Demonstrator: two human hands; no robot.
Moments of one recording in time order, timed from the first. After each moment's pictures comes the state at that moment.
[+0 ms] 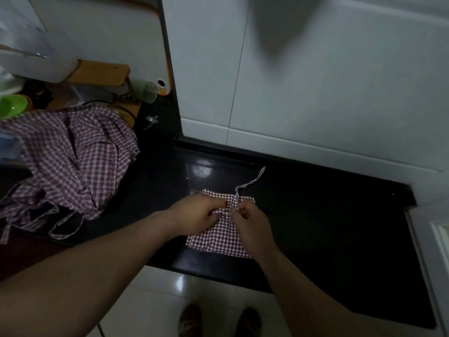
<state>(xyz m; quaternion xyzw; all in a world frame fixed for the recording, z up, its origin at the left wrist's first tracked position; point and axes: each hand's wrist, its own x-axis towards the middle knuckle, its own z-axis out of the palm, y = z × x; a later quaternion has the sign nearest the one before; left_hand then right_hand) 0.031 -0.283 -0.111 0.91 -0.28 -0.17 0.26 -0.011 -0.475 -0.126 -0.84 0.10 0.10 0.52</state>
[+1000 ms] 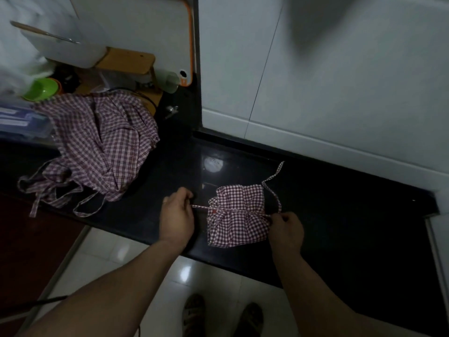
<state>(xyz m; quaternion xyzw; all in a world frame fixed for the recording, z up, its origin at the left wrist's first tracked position) -0.039 -0.251 -0.166 0.92 0.16 0.10 0.36 -0.024 -0.498 -0.151 -0.78 0.36 0.03 0.51</state>
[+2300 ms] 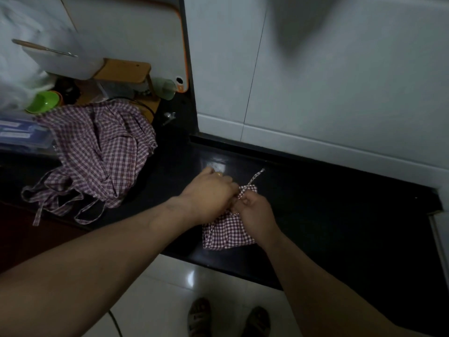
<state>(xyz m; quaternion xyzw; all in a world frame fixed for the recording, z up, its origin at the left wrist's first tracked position) 0.031 -0.293 -0.066 0.95 -0.30 -0.04 0.01 0.009 -0.455 -0.125 -0.80 0.06 0.14 0.57</state>
